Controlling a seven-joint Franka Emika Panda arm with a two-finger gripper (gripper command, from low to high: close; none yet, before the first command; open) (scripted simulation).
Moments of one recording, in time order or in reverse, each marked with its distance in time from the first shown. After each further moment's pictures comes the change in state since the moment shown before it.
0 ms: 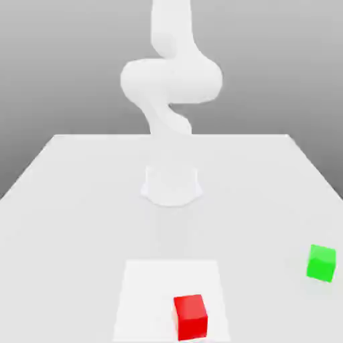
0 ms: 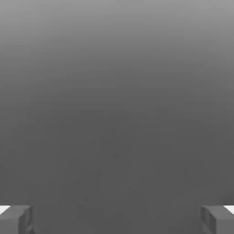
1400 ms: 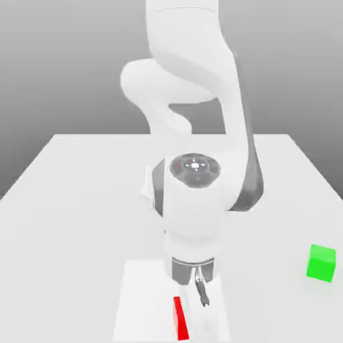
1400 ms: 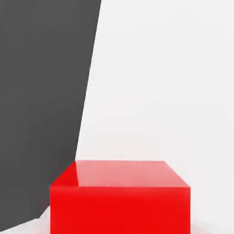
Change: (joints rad) arm 0.030 1.031 0.036 -0.159 -0.092 0.465 1.404
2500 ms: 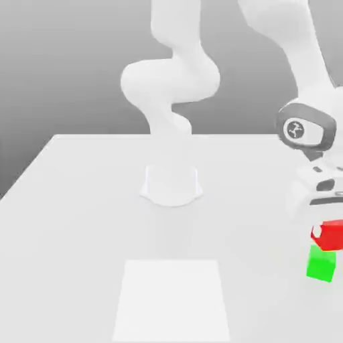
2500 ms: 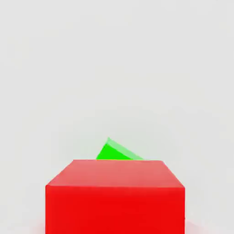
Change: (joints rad) arm 0.335 -0.073 0.346 -0.069 -0.210 -0.033 -0.701
